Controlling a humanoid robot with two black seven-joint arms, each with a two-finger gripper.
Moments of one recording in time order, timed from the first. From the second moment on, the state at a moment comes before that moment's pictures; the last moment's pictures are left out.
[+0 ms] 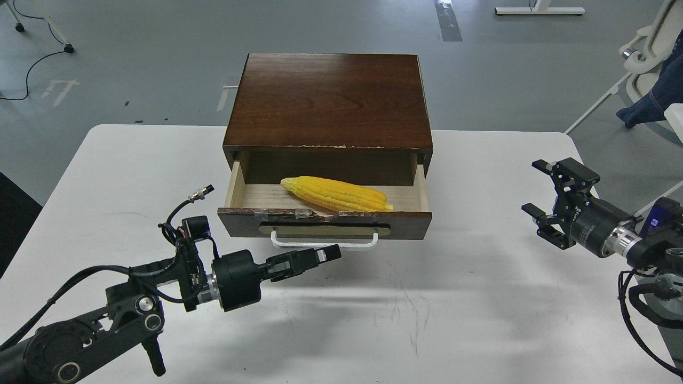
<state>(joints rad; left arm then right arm) -0.34 0.51 -0.63 -1.47 1.38 -0.28 -0.49 0.71 -0.86 0.05 1.16 -0.10 0.22 0.49</state>
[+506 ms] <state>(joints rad) -0.34 0.53 -0.63 -1.47 1.38 -0.33 -0.49 0.71 -0.86 0.05 1.16 -0.10 0.22 0.49</state>
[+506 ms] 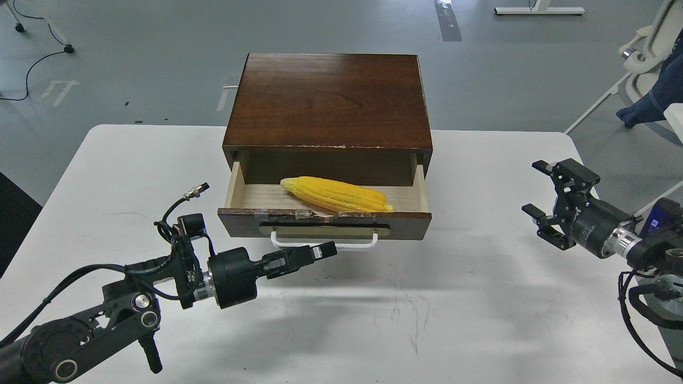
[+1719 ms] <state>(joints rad) -0.37 0.49 -0.71 -1.33 1.39 -0.26 -0.49 0.70 -0.86 0.06 1.16 -0.10 0.22 0.49</state>
